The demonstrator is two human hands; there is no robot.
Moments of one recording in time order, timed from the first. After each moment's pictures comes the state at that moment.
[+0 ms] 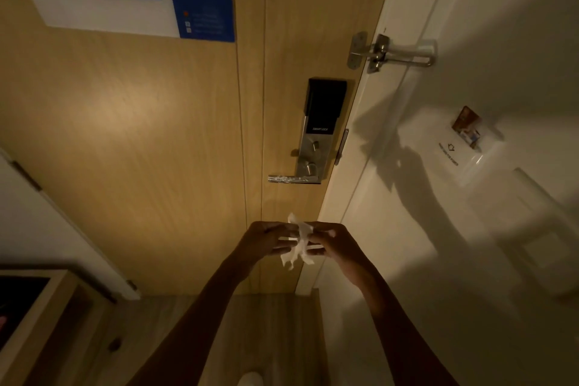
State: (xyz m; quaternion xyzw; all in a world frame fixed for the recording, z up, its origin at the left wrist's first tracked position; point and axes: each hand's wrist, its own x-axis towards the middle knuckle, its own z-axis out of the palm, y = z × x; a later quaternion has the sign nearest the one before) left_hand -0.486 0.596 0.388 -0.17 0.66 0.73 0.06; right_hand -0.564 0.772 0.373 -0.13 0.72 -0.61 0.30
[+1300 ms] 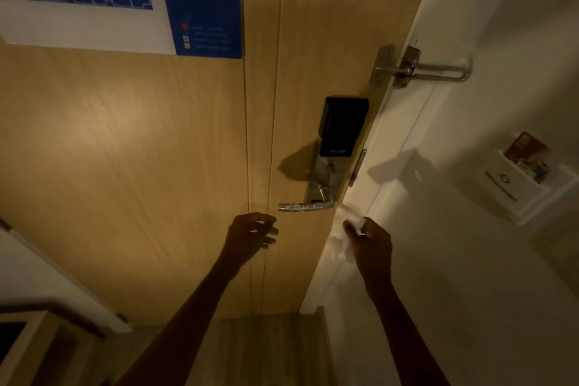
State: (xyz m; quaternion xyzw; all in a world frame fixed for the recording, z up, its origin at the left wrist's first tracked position) left_hand -0.555 0.508 0.367 -0.14 0.77 0.61 -0.08; right_hand -0.620 0.742 0.362 0.00 0.83 -0.55 -0.07
